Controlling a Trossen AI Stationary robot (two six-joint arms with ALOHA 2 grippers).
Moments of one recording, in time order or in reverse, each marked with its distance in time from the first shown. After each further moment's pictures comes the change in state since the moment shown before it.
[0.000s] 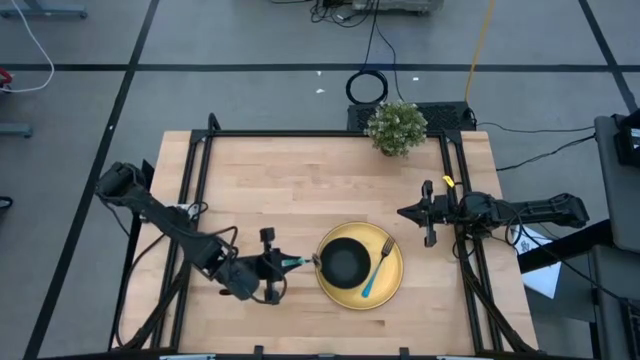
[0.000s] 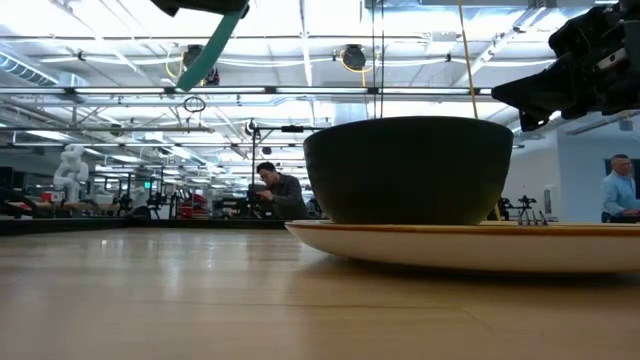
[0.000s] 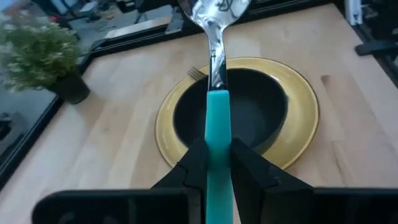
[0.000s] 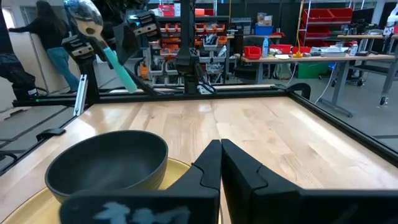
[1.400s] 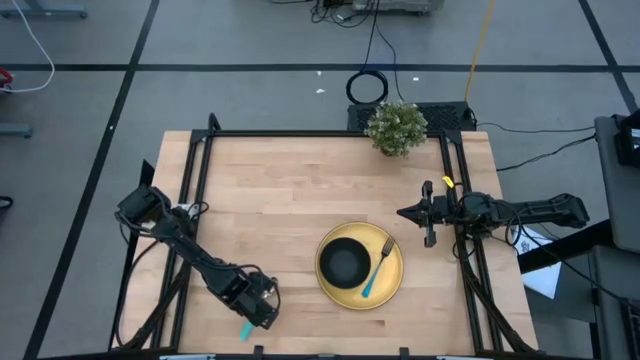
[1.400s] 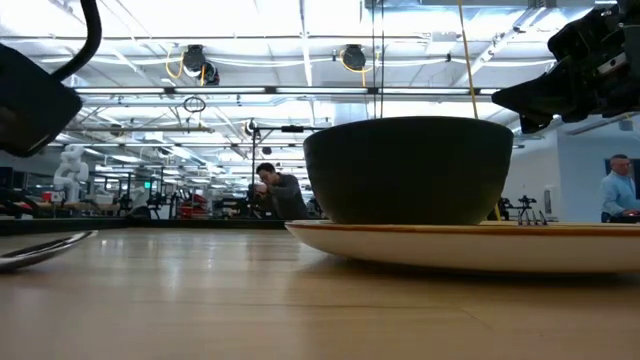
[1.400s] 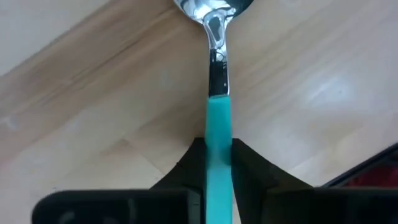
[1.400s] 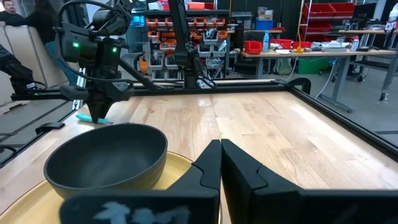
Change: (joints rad) left arm -0.079 0.339 0.003 -0.299 0.878 -1.575; right arm 0.000 0.000 0.000 -0.024 0.000 -0.002
